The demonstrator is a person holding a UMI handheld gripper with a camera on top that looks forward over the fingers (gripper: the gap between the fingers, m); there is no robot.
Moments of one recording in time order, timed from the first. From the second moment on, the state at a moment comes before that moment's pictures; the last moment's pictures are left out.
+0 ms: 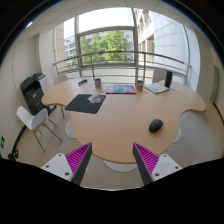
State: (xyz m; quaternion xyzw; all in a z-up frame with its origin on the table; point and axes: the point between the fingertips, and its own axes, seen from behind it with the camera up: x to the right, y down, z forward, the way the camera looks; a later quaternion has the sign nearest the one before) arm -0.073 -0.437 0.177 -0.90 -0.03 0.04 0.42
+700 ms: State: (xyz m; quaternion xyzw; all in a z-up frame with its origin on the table) arm 0.144 -0.221 -0.010 -0.91 0.06 0.01 0.41
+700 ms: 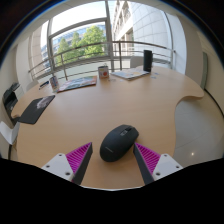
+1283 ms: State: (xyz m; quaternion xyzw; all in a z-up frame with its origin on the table) arm 0.155 -0.176 -0.015 -0.91 0.07 -0.04 0.41
